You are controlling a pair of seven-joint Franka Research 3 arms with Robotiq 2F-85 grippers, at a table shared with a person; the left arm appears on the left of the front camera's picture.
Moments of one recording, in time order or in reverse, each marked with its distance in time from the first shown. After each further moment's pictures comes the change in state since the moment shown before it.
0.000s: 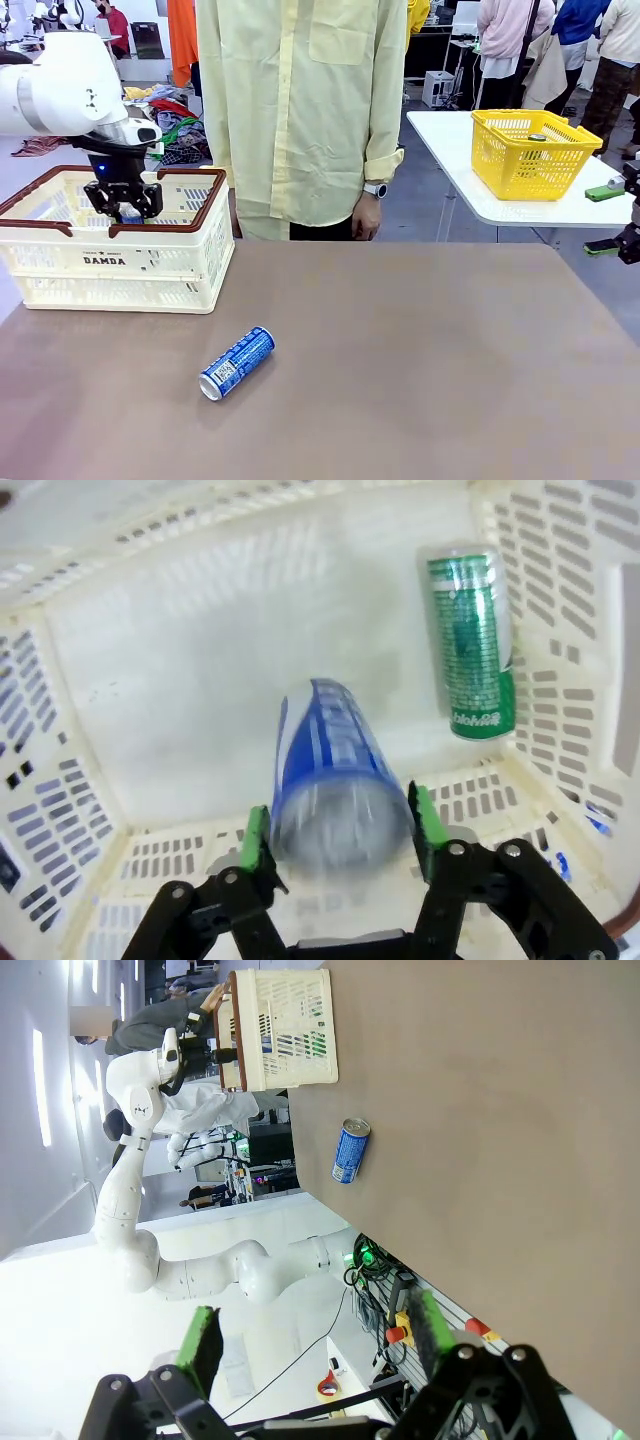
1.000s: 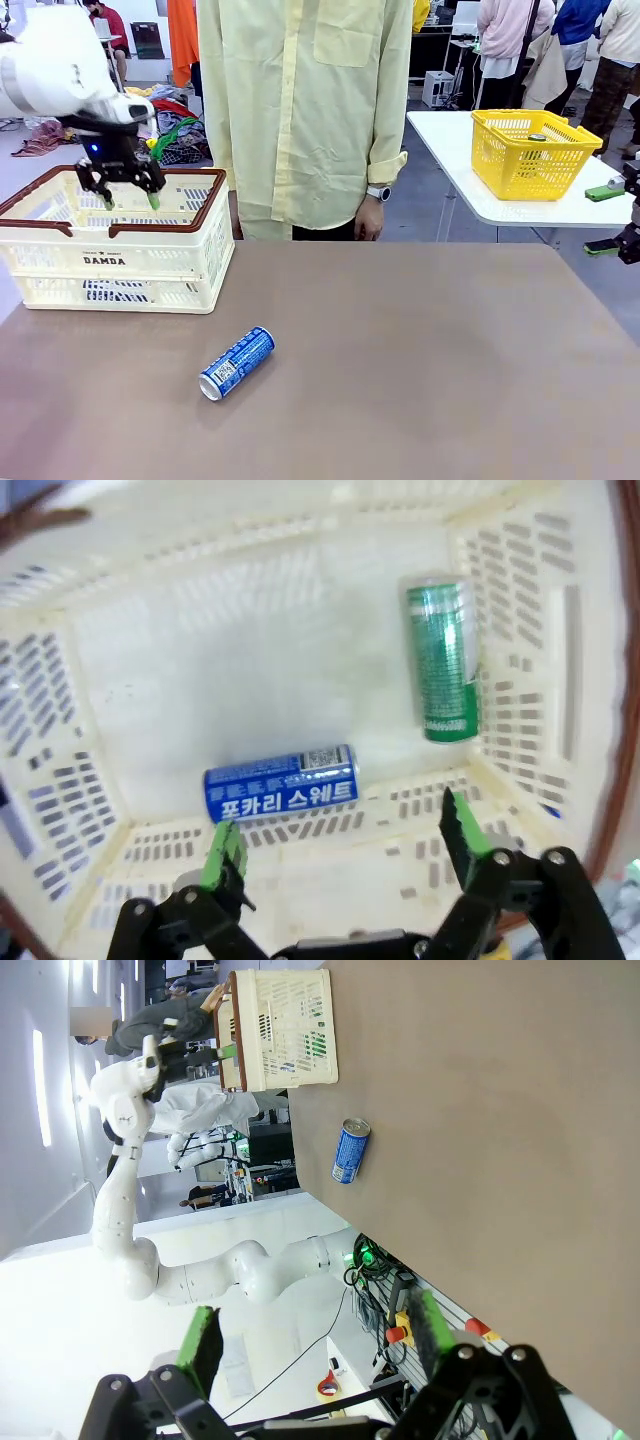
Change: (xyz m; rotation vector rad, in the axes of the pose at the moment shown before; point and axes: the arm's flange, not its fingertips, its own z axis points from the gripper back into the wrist) left arm -0.008 0.004 0.053 -0.049 -0.097 0.049; right arm 0.000 0.000 0.000 0.000 0.000 0.000
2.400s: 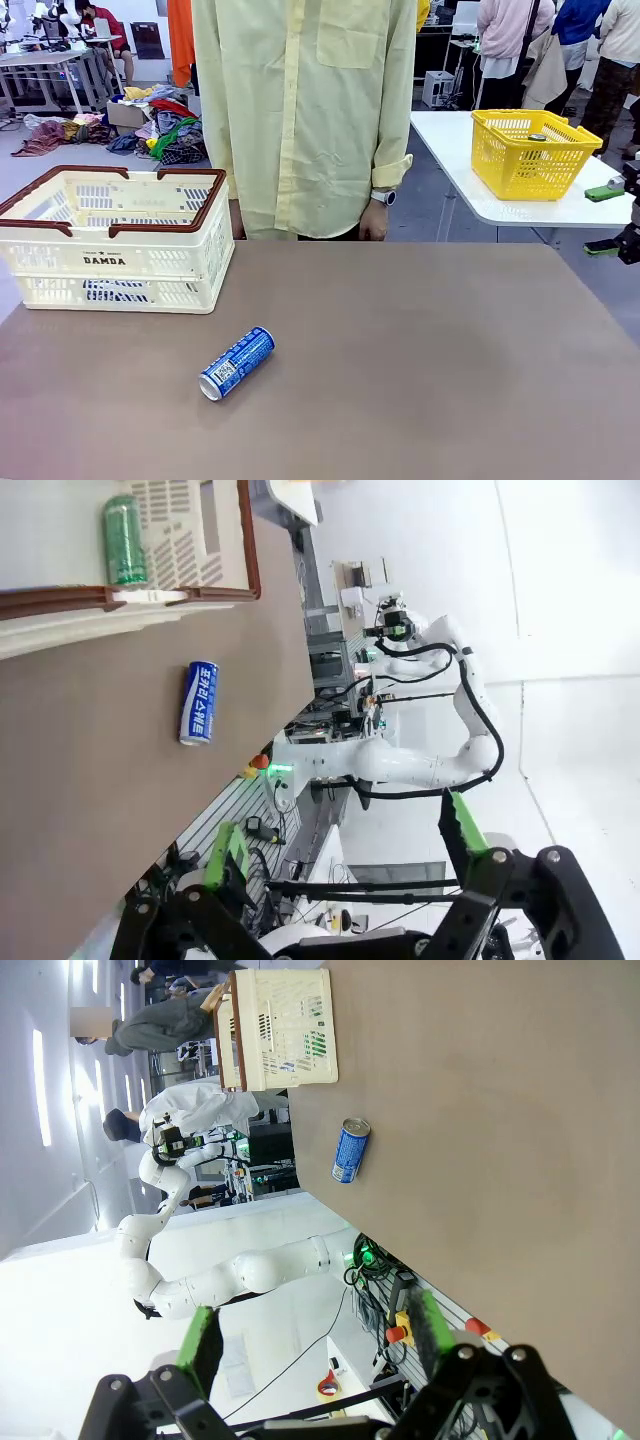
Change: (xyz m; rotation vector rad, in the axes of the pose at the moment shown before) left arm -0.234 0.254 0.068 -1.219 -0.096 0.172; right arm 0.000 0.000 0.000 0.000 0.001 -0.001
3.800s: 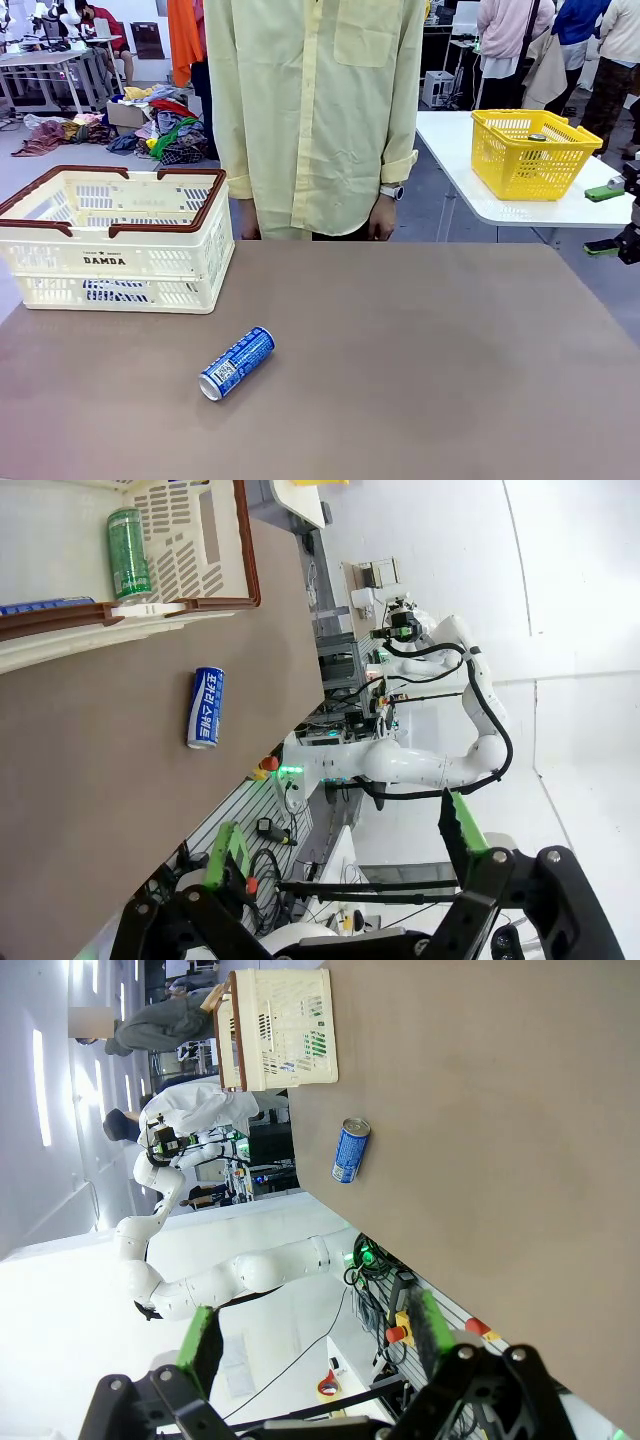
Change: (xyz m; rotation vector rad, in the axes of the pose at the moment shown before) left arm 0.003 -0.017 0.007 0.031 -0.007 -0.029; right arm 0.000 0.000 0.000 0.000 0.000 0.000
